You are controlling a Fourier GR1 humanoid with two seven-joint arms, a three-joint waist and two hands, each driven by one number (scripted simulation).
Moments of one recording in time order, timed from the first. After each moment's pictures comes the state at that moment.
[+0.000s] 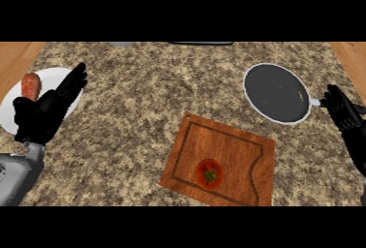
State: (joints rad) left arm -0.30 0.55 -0.20 -1.49 0.23 0.08 0.16; right arm -0.03 -0.46 -0.03 -1.63 -0.15 0.06 0.00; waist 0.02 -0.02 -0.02
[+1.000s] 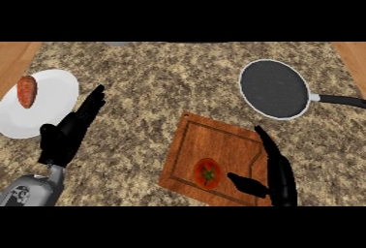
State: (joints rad) left arm -0.17 0.43 -0.24 -1.56 0.17 0.10 0.15; right arm 0.09 -0.16 0.36 -1.52 0.55 -0.50 0.19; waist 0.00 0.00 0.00
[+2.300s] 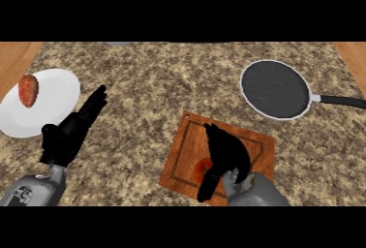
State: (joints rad) left arm -0.17 0.40 -0.22 -1.56 0.14 0.07 0.16; right arm -0.34 -0.03 0.54 -1.58 0.58 0.33 1.12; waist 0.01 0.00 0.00
